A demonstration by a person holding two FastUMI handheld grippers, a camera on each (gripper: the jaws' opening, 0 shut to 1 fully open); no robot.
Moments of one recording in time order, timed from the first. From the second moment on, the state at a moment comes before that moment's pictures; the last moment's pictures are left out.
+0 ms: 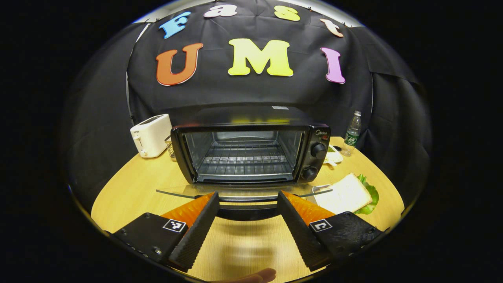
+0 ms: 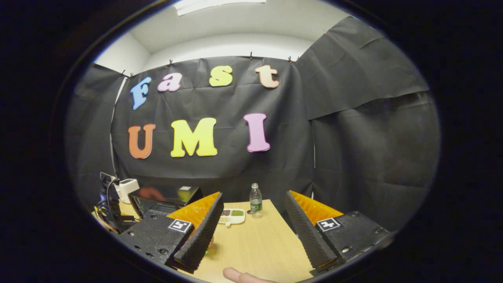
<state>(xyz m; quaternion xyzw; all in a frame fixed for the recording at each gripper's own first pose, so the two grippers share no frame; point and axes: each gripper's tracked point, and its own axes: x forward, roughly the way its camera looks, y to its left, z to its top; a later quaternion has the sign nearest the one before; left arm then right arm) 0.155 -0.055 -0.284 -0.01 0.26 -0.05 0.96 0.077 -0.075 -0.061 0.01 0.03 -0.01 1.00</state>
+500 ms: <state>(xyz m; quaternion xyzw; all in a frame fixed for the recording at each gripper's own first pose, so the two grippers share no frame) 0.120 -0.058 -0.354 -0.02 0.31 -0.05 0.95 0.076 -0.079 -0.072 0.01 0.04 -0.02 1.00</state>
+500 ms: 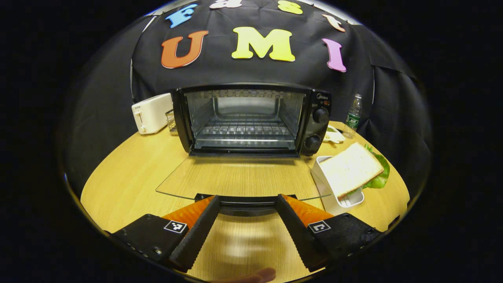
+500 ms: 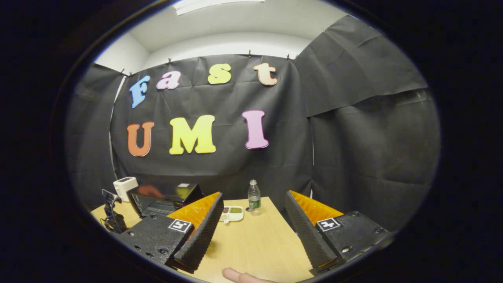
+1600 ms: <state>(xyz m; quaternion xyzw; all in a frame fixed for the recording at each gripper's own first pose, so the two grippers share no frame) 0.055 -0.019 -0.102 -0.02 0.06 -0.02 1.00 0.147 -0.015 -0.135 0.02 0.18 0.09 0.98</state>
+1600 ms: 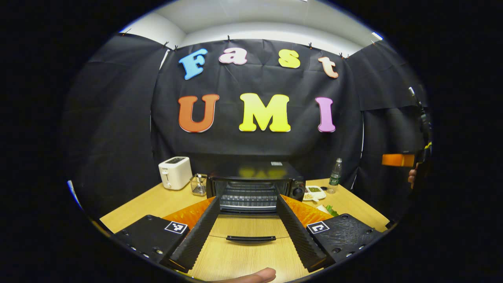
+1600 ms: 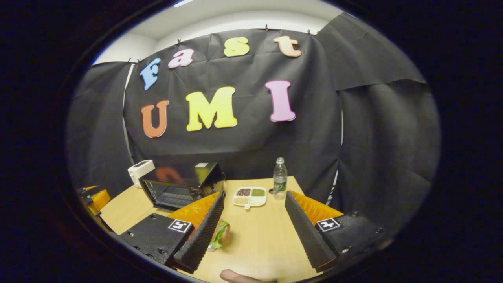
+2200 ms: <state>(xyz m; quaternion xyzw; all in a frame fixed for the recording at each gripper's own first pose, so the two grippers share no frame) 0.006 -0.008 -0.035 -0.01 -0.02 0.01 1.00 0.187 0.073 -0.287 0.14 0.48 0.26 0.82</state>
